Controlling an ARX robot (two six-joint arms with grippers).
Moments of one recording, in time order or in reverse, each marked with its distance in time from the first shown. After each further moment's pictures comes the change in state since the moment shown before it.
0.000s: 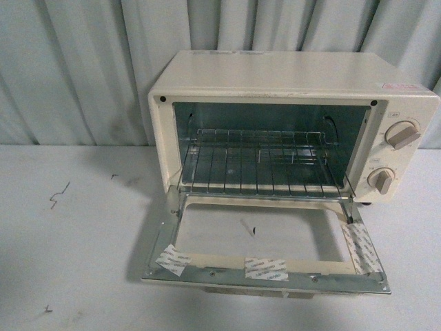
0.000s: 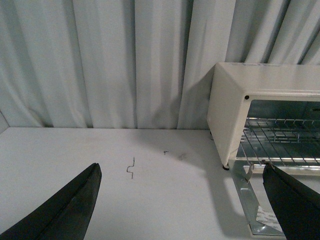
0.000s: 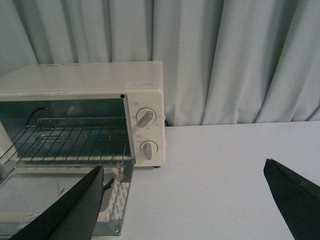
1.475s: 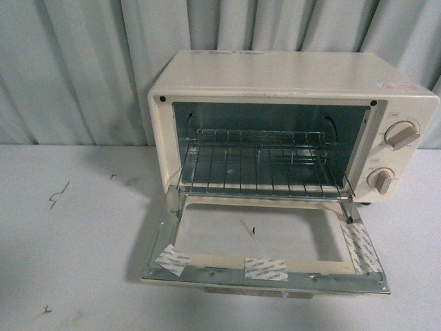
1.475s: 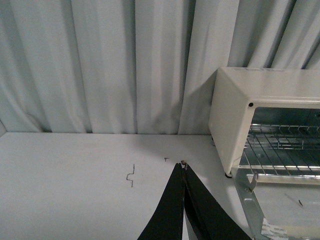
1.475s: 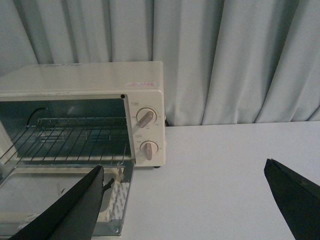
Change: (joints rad) left arm 0.000 0.264 -0.005 0.278 -0.001 -0.001; right arm 0.000 0.000 0.000 0.000 0.000 0.000
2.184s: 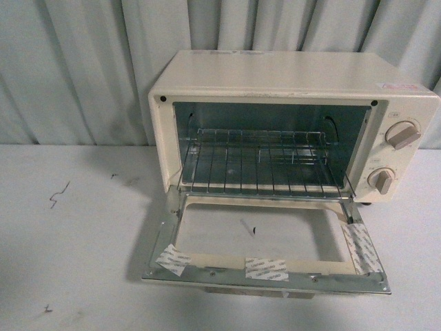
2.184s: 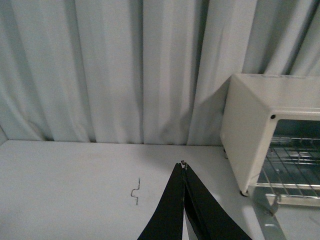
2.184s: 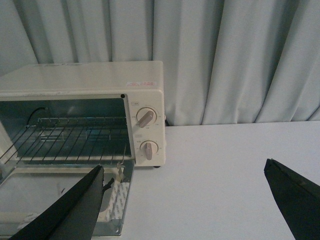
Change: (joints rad) left arm 0.003 0.645 -0.012 0.685 -0.011 0.000; right arm 0.000 0.000 0.000 0.000 0.000 0.000
